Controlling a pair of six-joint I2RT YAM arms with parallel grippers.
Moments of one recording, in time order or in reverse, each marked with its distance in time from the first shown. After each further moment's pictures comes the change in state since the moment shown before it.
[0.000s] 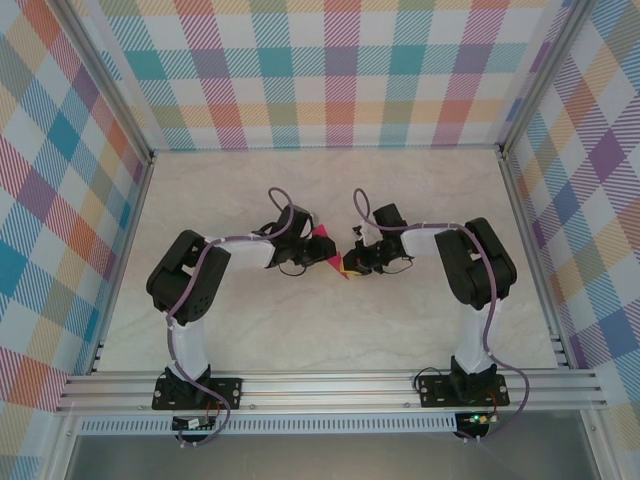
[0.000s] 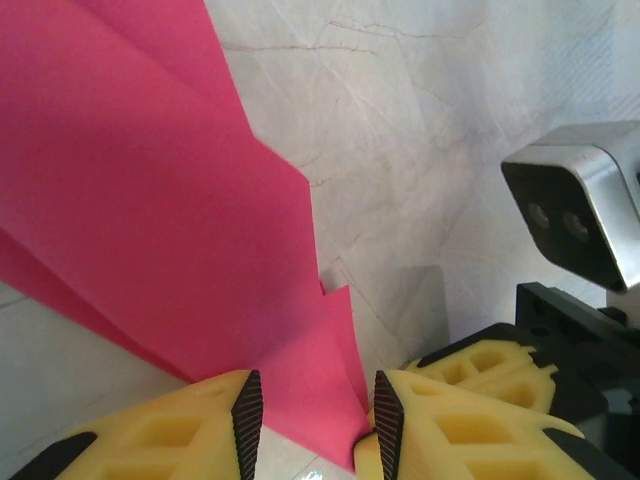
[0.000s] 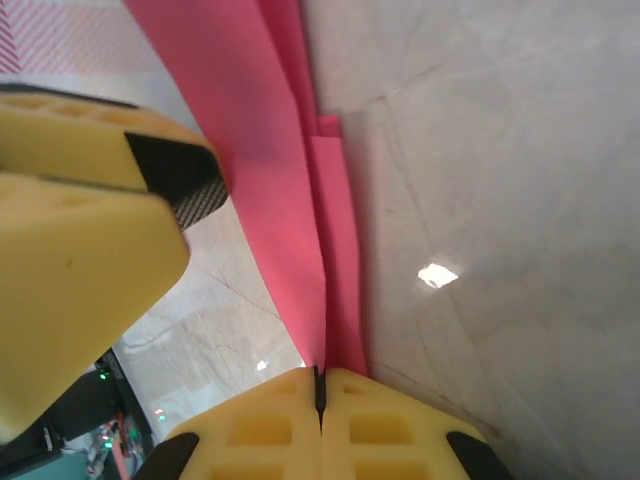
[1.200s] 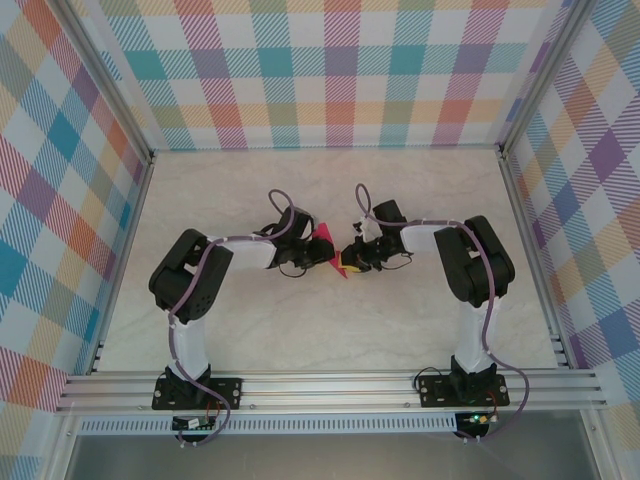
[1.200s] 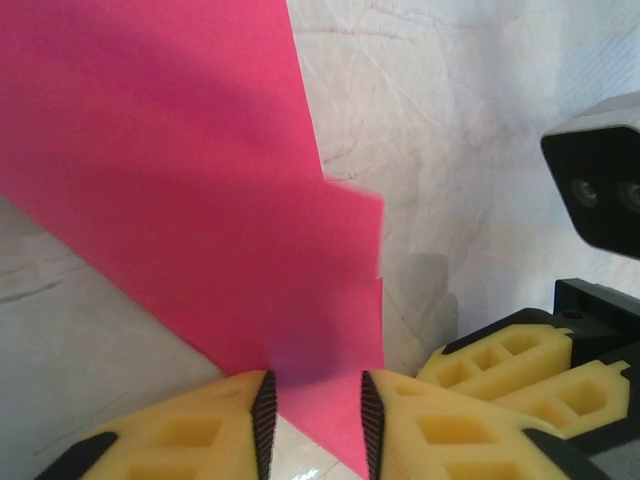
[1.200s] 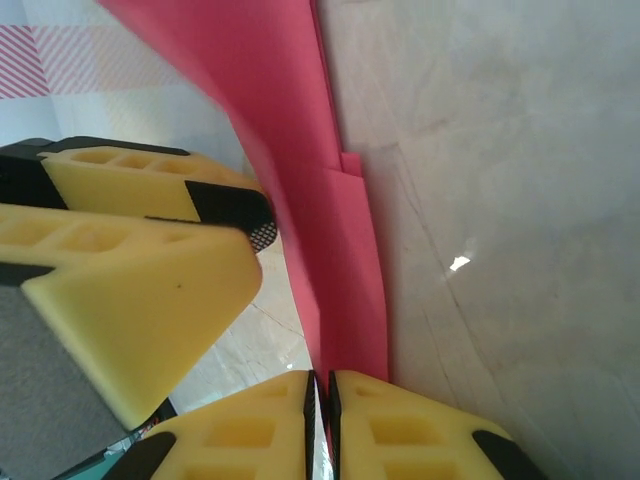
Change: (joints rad) left arm -0.002 0.008 0.006 -0.021 -0.022 -0.021; right arm -0.006 0.017 0.047 -0.021 -0.025 0.046
